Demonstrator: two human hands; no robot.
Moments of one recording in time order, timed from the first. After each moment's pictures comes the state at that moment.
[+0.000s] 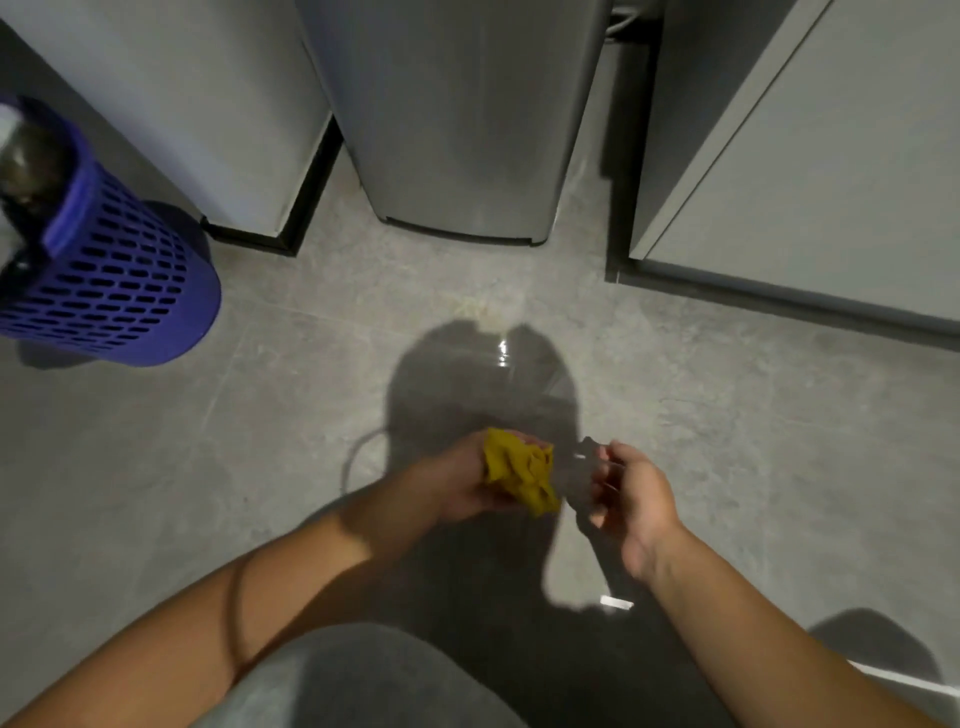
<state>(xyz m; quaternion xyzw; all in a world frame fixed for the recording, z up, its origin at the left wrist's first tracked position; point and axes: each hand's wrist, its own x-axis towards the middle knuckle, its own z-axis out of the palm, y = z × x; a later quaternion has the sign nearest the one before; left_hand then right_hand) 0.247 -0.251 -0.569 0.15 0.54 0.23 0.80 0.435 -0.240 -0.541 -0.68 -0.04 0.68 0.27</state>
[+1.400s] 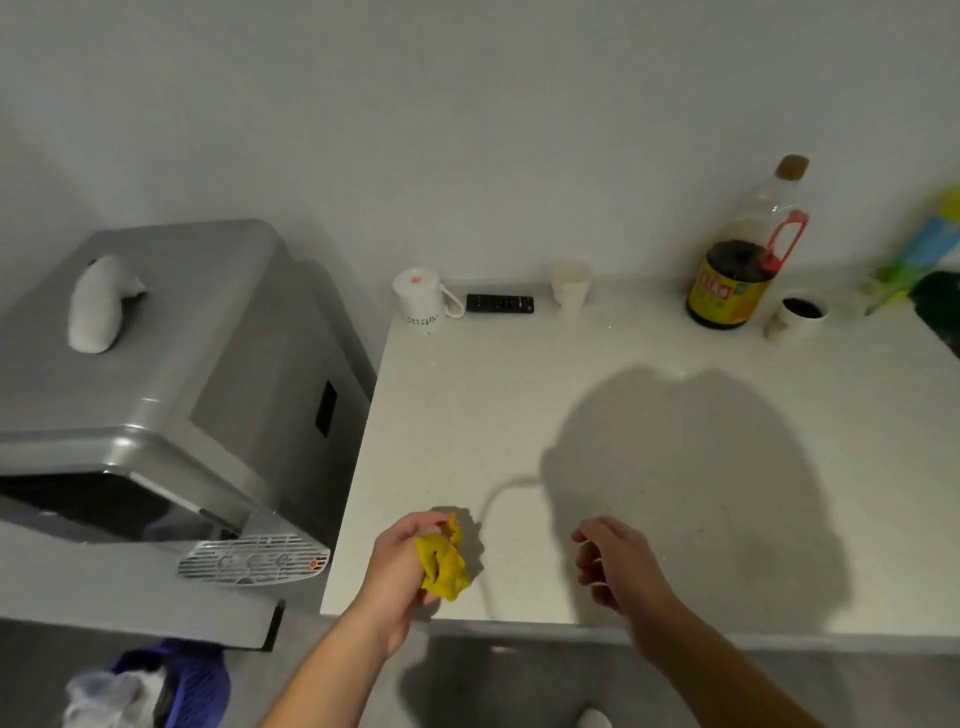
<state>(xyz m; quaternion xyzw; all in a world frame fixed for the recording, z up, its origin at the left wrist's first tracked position) 0.516 0.051 0.287 0.24 0.68 0.37 0.58 0.763 0.067 0.271 -0.67 -0.31 0.60 0.32</state>
